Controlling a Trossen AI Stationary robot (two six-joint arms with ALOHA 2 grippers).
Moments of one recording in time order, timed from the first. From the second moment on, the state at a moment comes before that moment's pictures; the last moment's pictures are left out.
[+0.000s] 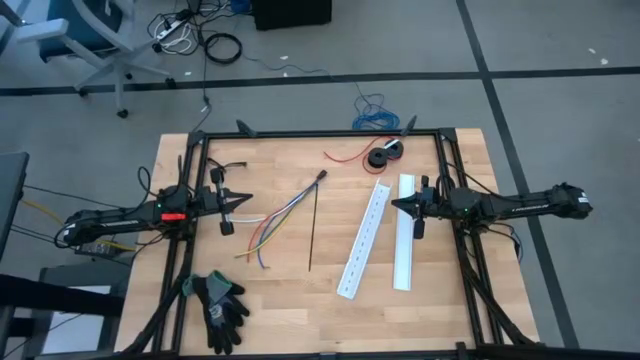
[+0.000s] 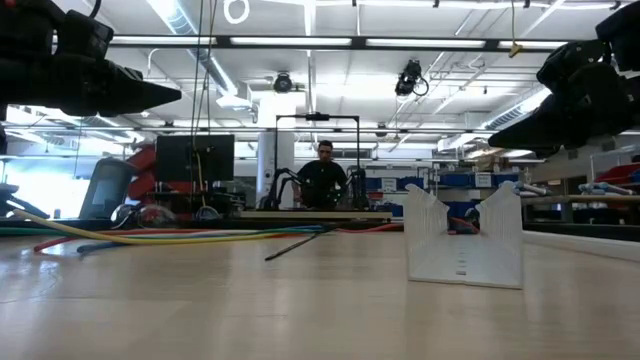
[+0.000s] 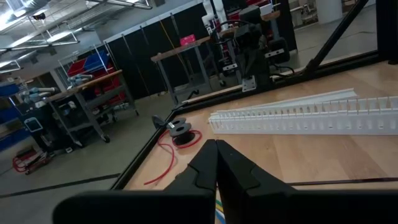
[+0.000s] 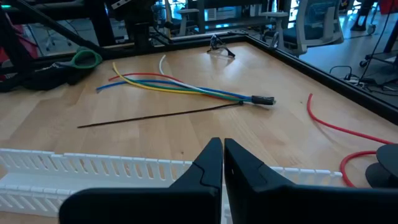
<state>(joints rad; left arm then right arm) 0.14 0.12 0.02 0.14 -0.07 0.33 0.03 0.26 0.01 0.08 0.26 0.11</state>
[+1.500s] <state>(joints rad) 0.14 0.97 0.29 0.43 -0.13 -0.19 0.03 0.26 0.01 0.08 0.26 0.11</state>
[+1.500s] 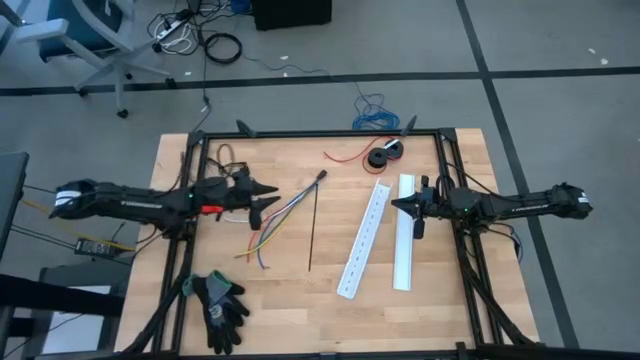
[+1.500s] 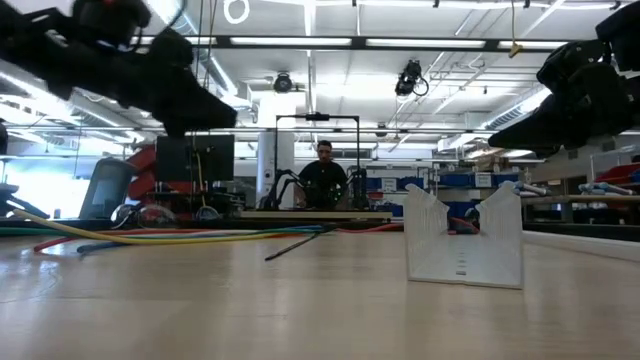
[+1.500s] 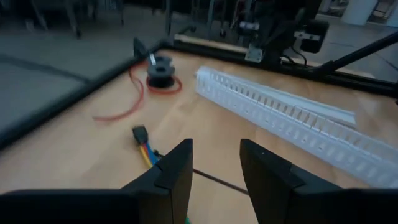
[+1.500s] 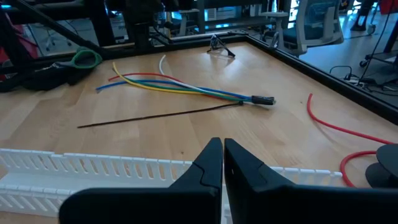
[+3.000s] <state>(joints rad) 0.13 1.90 1.15 -0.23 -0.36 -0.82 0.03 0.26 0.01 0.08 0.26 0.11</state>
